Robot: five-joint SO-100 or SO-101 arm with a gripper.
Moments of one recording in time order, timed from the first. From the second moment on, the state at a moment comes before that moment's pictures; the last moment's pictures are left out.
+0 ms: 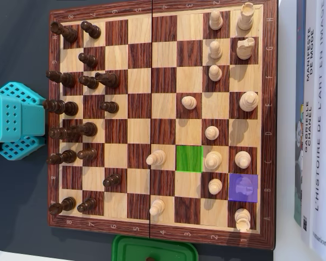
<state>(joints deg) -1.8 192.5 179.9 -103.4 85.0</state>
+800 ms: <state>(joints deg) -1.8 192.5 179.9 -103.4 85.0</state>
